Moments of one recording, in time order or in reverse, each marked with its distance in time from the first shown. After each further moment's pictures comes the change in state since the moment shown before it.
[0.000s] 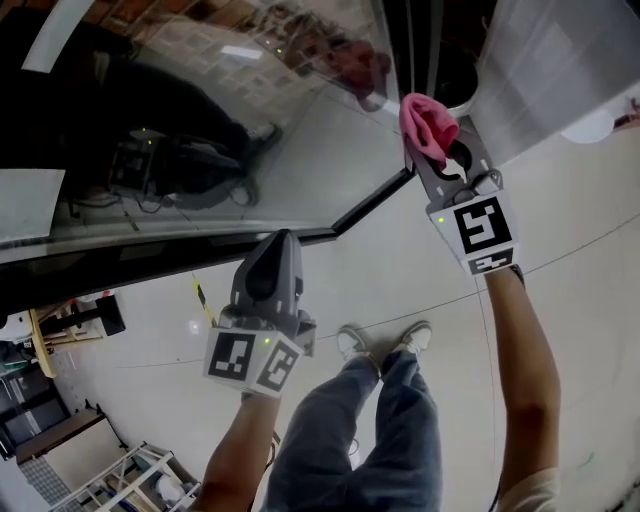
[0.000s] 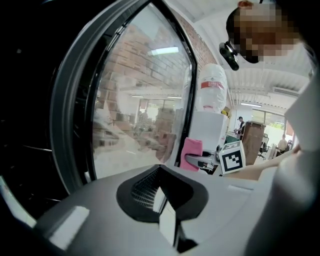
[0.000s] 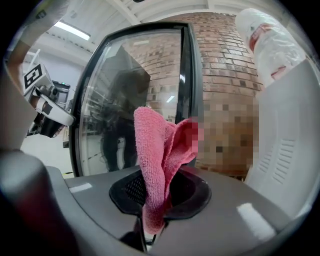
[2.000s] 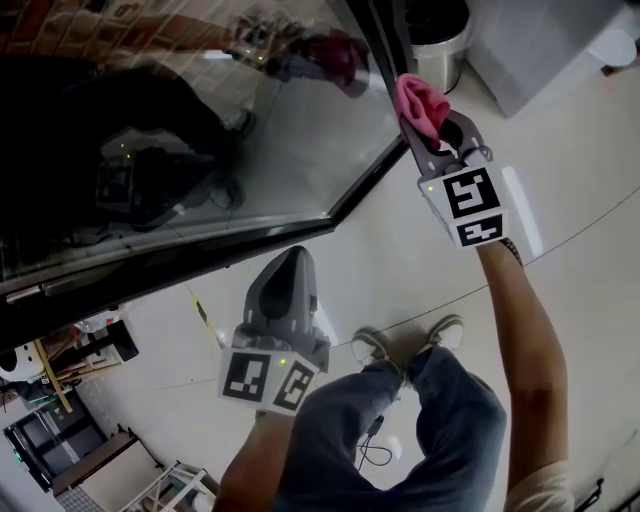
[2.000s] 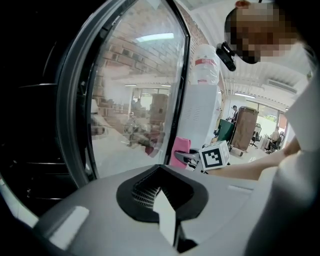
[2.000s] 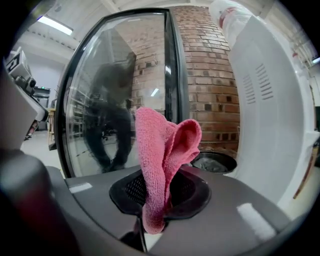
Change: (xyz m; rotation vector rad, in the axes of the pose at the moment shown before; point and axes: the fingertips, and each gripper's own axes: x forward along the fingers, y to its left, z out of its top) left arm 0.023 0.008 -0.154 0.051 0.106 -0.065; right arm 0.033 0.018 -0.180 0.143 0.052 -0.137
